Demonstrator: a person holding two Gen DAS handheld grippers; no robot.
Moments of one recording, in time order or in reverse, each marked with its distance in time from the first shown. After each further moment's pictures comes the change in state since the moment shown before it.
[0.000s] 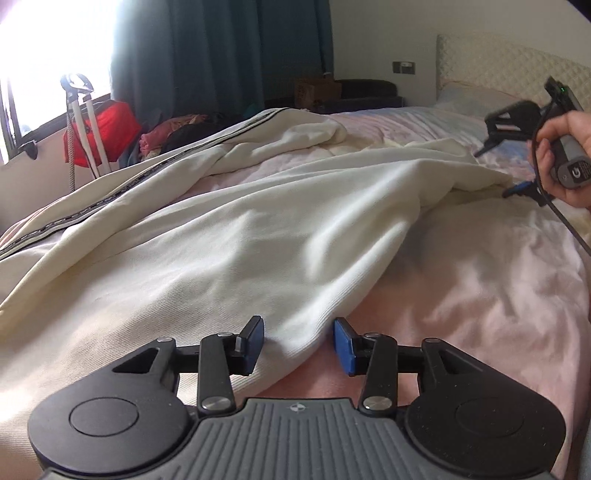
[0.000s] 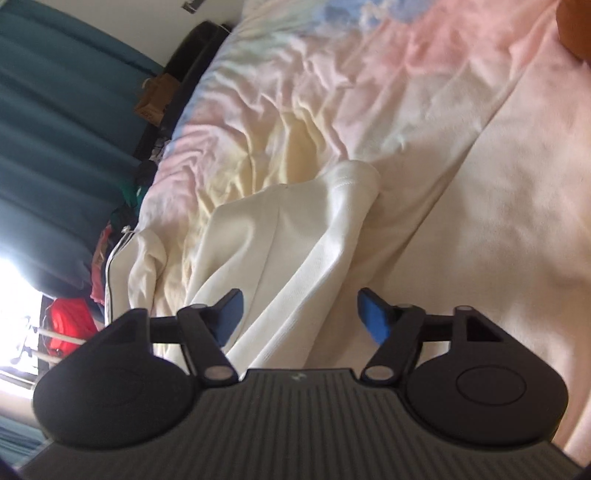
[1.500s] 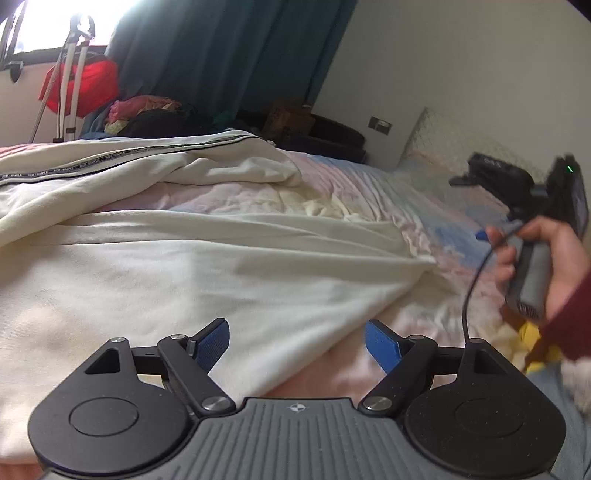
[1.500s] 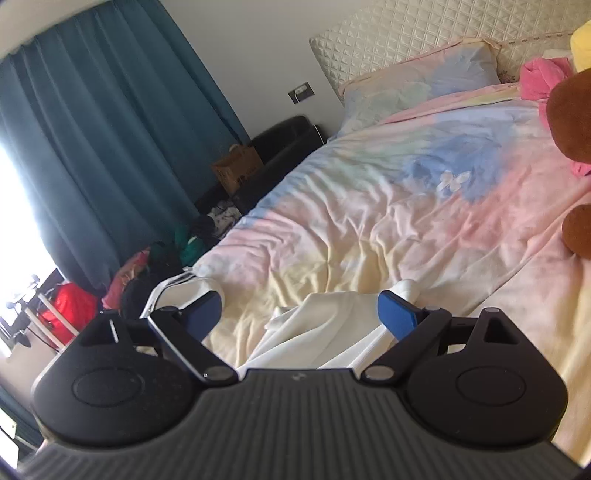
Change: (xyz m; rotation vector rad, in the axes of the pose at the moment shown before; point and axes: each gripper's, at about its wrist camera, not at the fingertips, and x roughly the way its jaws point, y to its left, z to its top) left arm -0.013 0.013 0.055 -0.313 -0.030 -0.311; right arm -0.115 0.060 -0.036 -0.388 -0.388 0.100
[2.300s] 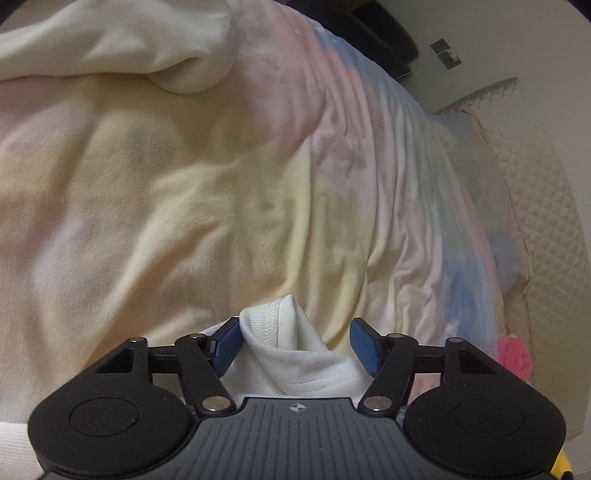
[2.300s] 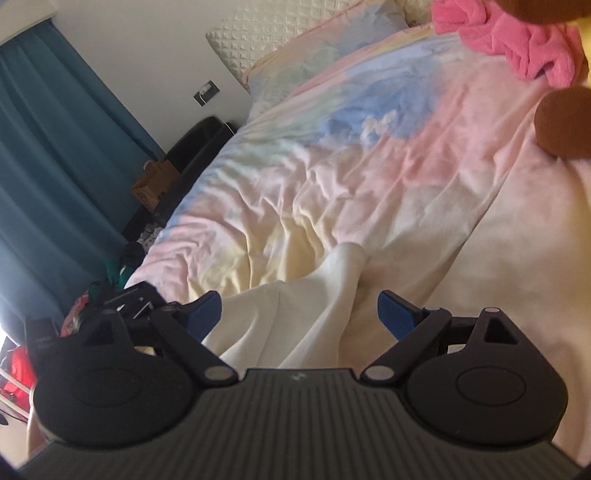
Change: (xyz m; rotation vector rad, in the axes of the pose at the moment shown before) left arm 0.443 -0.069 0.172 -0.342 0.447 -0.138; right arm 0.094 -0.047 -0.036 0.241 0.025 -0.214
